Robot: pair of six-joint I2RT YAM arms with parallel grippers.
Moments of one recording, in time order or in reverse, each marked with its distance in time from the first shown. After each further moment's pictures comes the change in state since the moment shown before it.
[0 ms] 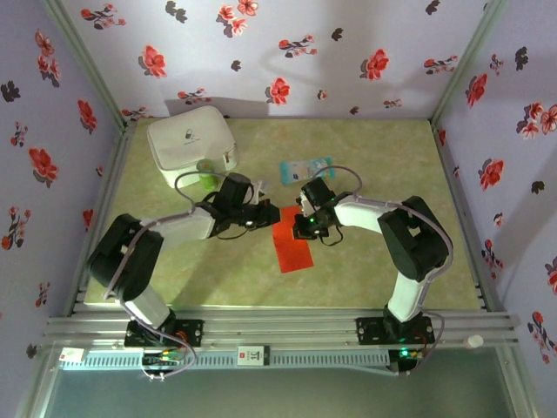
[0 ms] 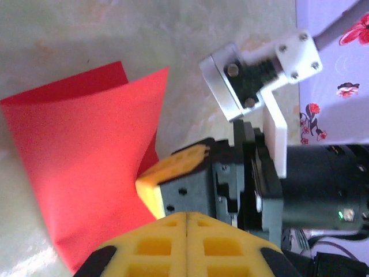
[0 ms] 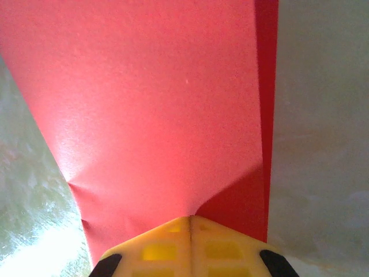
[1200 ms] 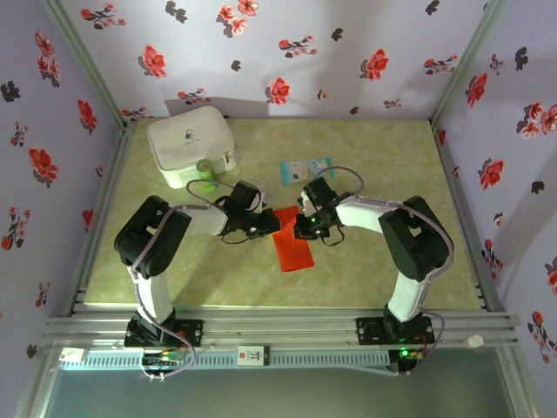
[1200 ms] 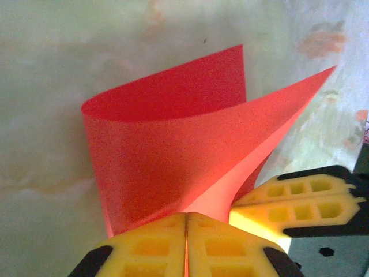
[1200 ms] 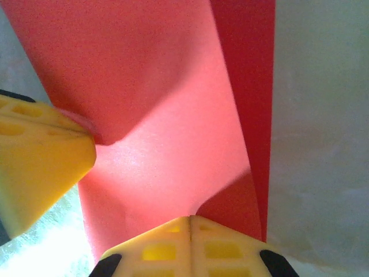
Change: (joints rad) left arm 0.013 0.195 0.036 -0.003 -0.035 0.010; right arm -0.016 -0.008 -0.018 0.011 -0.018 0.006
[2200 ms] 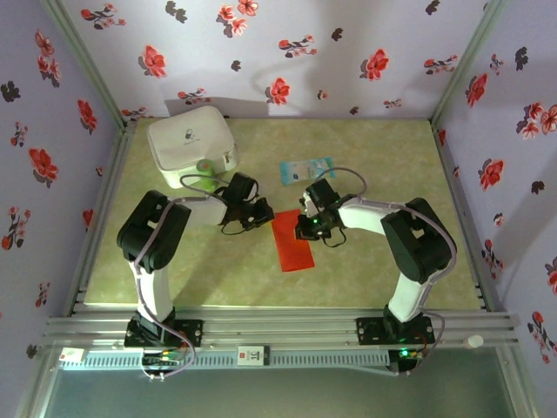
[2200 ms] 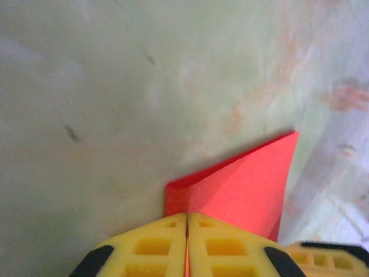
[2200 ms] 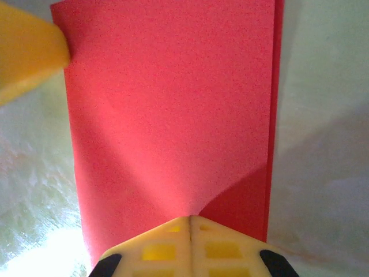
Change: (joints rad) left arm 0.061 0.046 0.100 -0.117 -0.142 -0.092; right arm -0.007 -0.018 -0.033 0.035 -0.003 0.000
